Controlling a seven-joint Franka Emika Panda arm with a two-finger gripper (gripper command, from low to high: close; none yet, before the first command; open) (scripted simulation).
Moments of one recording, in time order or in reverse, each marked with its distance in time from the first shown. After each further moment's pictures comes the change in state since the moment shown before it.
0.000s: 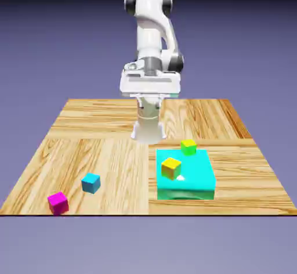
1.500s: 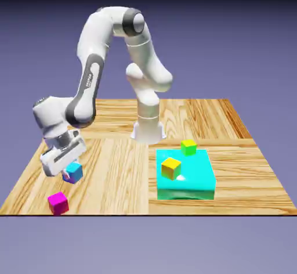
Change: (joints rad) arm -0.718 0.916 0.106 0.683 0.403 -0.625 1.046
